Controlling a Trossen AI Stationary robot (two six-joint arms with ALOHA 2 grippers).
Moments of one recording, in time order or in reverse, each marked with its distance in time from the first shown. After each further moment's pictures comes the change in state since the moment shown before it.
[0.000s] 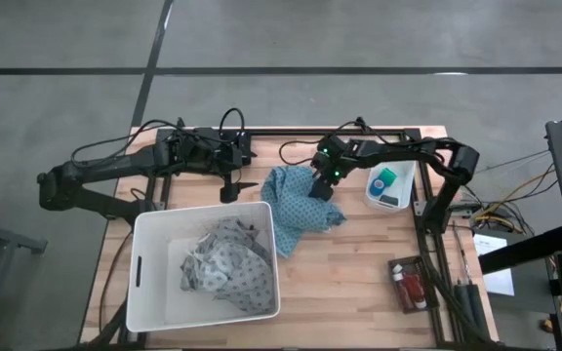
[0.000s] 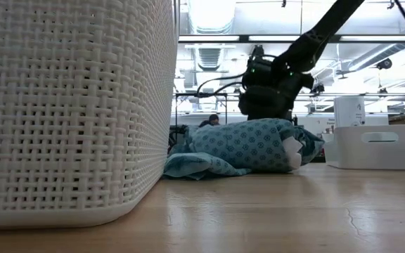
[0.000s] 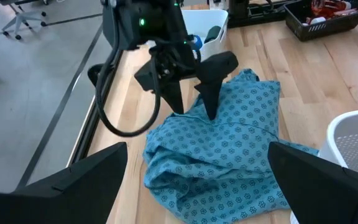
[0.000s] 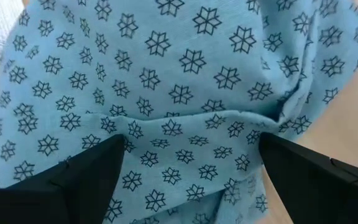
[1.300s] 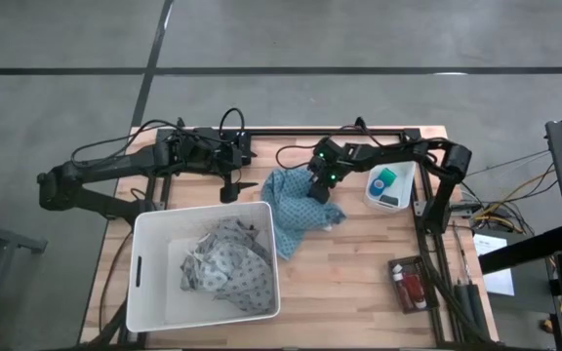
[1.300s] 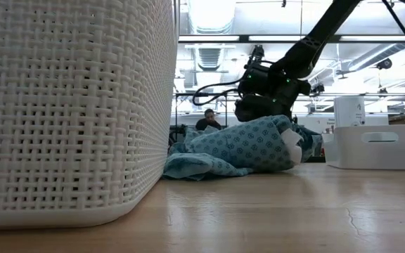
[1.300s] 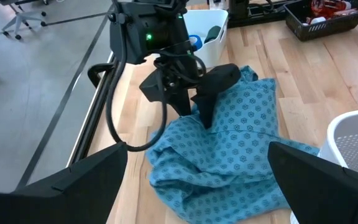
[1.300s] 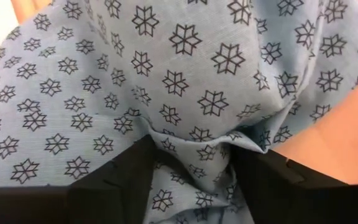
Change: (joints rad) left arm 0.000 0.000 0.000 0.000 0.000 0.000; right arm 0.026 0.062 -0.002 0.060 0.018 0.011
